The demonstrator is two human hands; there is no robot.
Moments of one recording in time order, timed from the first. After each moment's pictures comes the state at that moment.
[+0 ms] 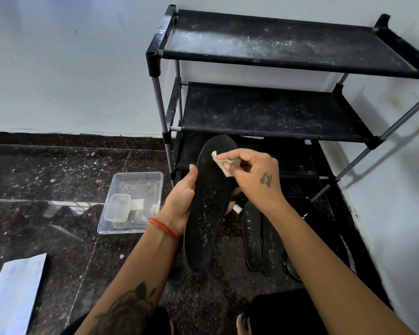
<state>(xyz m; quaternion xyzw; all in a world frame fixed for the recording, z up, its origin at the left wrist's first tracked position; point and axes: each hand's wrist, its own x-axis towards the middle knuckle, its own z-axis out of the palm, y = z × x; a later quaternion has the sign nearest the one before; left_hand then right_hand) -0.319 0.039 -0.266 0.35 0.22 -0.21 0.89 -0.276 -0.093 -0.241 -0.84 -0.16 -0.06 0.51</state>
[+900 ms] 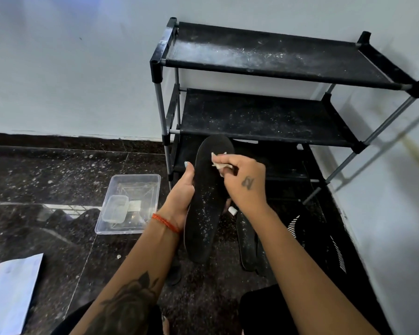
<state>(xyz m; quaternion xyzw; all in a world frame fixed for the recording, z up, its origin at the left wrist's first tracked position) -0.325 0.035 -0.255 0.39 0.21 -0.21 0.87 -0.293 -0.079 -0.239 -0.86 -0.12 -0.08 0.49</state>
